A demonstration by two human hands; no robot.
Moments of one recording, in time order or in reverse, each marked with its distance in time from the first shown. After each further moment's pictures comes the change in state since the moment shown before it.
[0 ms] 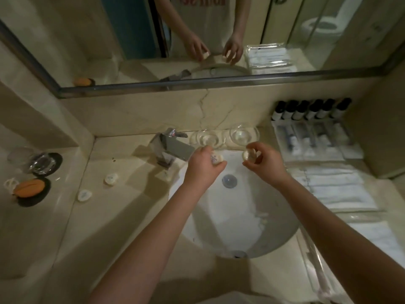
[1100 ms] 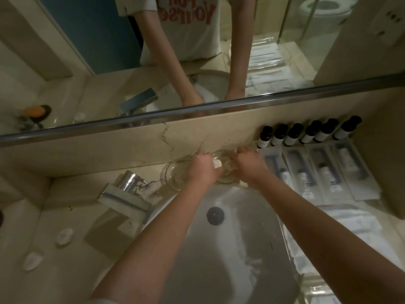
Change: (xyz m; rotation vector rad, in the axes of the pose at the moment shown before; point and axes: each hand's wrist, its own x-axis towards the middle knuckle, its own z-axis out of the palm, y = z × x) left_hand 0.177 0.041 0.107 0.356 -0.193 -0.111; right_hand 0.179 0.079 0.012 -0.669 -0.336 -0.067
